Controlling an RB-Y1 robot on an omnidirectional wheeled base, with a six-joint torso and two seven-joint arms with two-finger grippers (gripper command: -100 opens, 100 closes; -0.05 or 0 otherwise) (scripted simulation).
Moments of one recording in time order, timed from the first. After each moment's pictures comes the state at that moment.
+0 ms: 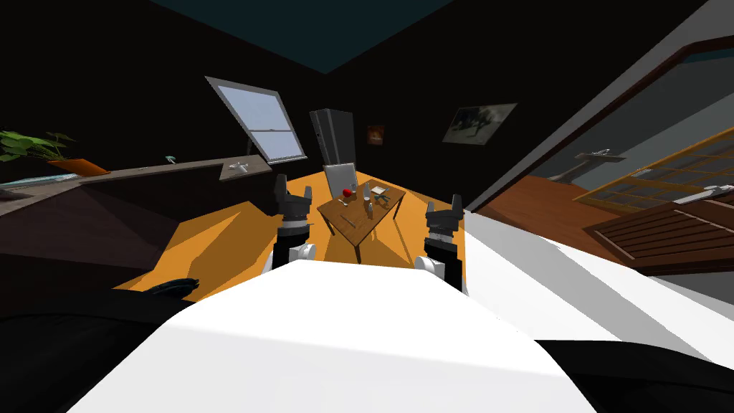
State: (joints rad) left arm 0.45 0.02 0.01 -2.32 -0.04 -0.44 0.12; right arm 0.51 0.03 -0.01 -2.28 -0.12 -0.35 -0.16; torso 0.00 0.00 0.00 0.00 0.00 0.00
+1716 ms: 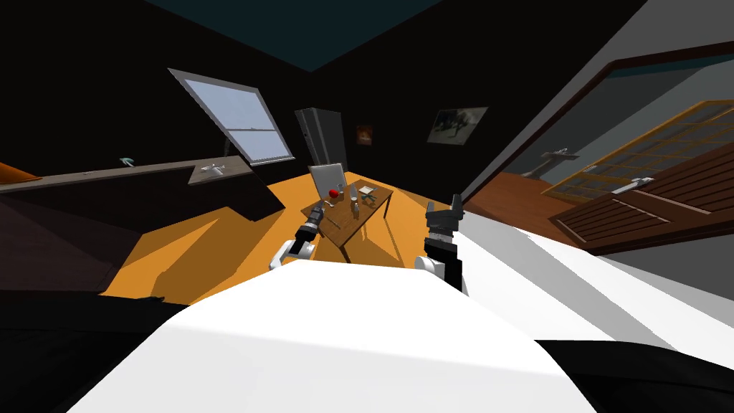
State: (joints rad) left arm 0.29 0.28 0.03 -1.83 -0.19 -0.21 0.12; right arm 0.51 0.03 -0.01 -2.28 -0.12 -0.35 -0.16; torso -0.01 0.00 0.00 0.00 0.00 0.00
